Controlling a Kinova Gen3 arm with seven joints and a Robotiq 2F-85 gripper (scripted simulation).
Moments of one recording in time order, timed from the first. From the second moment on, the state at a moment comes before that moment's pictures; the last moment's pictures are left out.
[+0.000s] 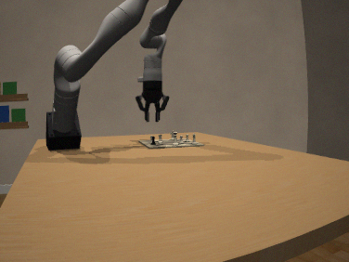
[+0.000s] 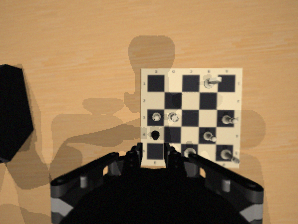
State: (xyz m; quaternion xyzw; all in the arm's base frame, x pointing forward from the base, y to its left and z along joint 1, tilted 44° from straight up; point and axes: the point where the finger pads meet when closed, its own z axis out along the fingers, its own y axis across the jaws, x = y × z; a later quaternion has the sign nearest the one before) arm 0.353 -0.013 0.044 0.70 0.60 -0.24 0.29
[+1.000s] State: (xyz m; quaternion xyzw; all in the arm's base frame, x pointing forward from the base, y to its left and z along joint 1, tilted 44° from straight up) arm 0.356 -0.006 0.051 0.70 0.61 -0.24 0.30
